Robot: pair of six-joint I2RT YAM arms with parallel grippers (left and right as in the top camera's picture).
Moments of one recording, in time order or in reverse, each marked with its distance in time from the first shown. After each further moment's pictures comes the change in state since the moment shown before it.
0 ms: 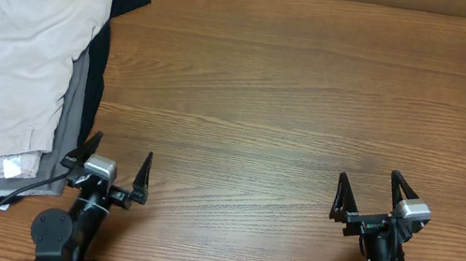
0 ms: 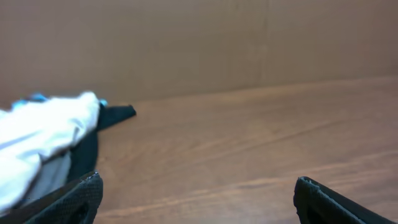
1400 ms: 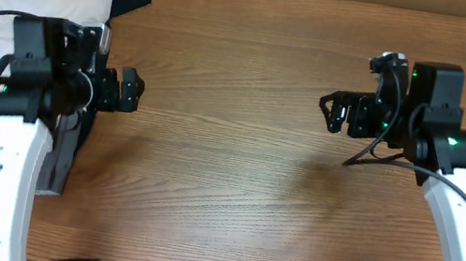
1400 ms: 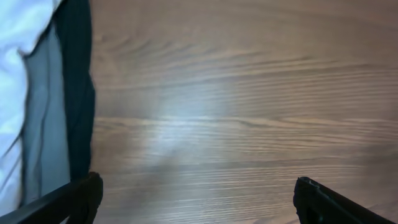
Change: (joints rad) left arm 0.003 1.323 1.241 -0.855 -0.079 -0.034; right arm 0.000 1.384 1.211 -0.794 -0.251 -0.103
